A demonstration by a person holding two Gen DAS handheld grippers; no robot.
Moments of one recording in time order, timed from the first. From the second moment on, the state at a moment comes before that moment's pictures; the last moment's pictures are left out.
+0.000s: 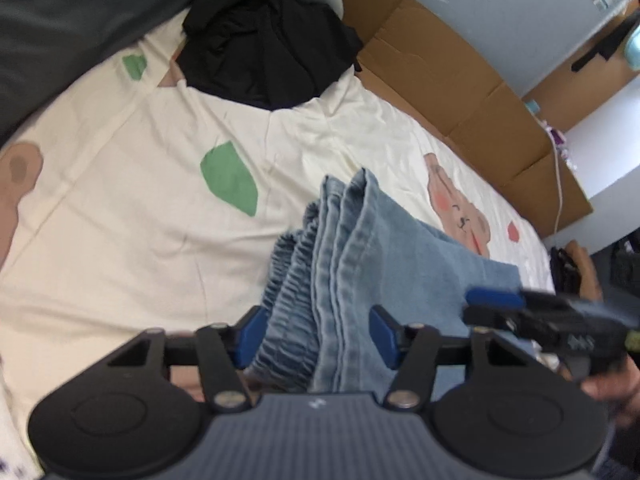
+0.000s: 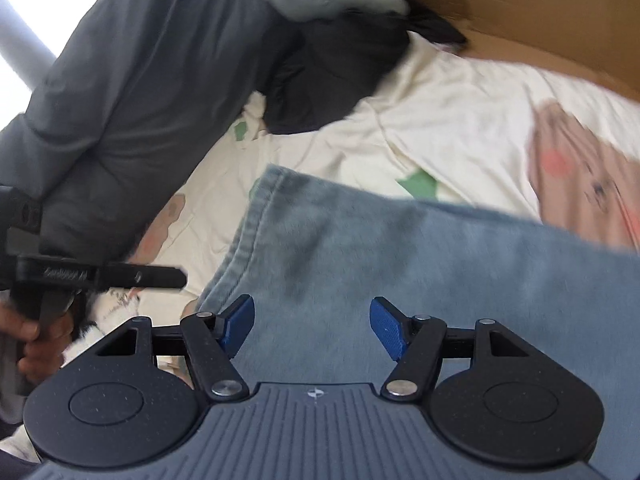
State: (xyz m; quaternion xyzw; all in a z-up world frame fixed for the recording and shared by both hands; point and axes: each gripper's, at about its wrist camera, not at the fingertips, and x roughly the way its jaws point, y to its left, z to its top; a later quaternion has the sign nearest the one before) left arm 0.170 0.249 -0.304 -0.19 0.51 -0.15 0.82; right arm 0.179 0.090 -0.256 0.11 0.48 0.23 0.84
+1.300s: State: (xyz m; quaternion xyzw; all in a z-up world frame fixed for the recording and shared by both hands) left arm 0.096 0.255 -0.374 -0.43 0.49 -0.16 0.74; right arm 0.317 0.166 -0.262 -0.18 0.47 0.49 0.71
